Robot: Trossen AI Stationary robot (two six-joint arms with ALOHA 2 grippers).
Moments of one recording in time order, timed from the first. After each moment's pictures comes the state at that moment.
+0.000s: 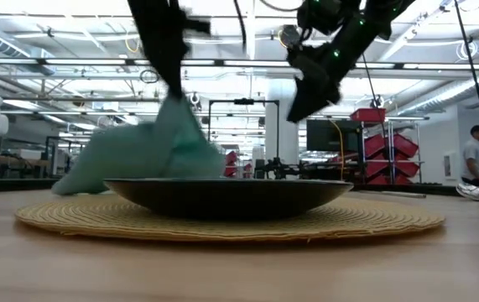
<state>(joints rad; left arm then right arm) -0.01 1.55 1.36 -1.05 -0.55 -0.22 -0.27 1.46 1.02 -0.36 0.14 0.09</state>
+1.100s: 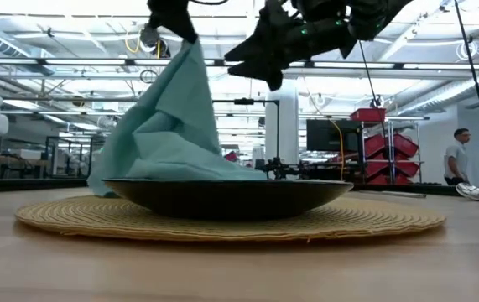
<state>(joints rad) 0.27 1.38 1.53 -0.95 -0.19 -0.04 -0.26 1.59 1.05 0.26 -0.24 0.11</state>
